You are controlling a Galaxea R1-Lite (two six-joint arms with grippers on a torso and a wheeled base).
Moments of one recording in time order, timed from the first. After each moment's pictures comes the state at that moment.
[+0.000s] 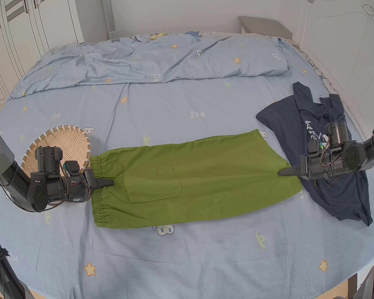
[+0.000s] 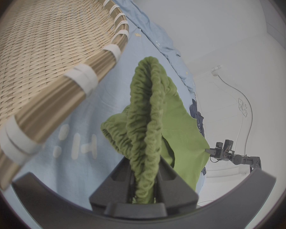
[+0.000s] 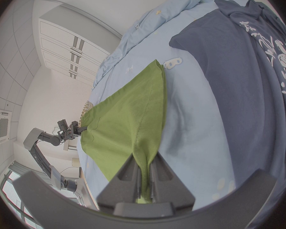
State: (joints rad) left arm 0.05 2.04 -0.77 -0.69 -0.65 -0.52; right arm 0.00 2.03 -1.11 -0.10 0.73 0.12
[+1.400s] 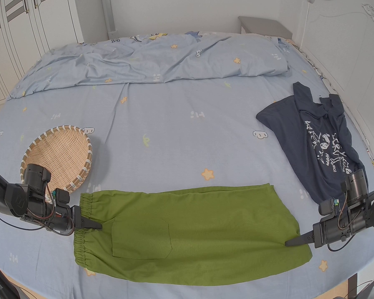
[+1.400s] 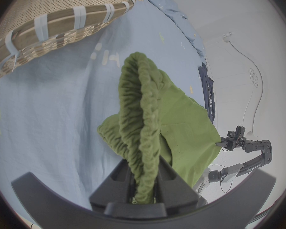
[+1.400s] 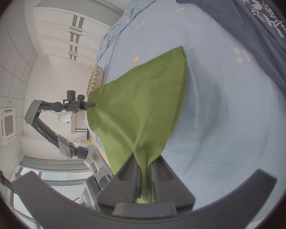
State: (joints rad) left arm 0.10 1.83 -0.64 -0.12 -0.68 -0.12; right arm 0.14 1.66 -0.45 -0.16 0.72 0.09
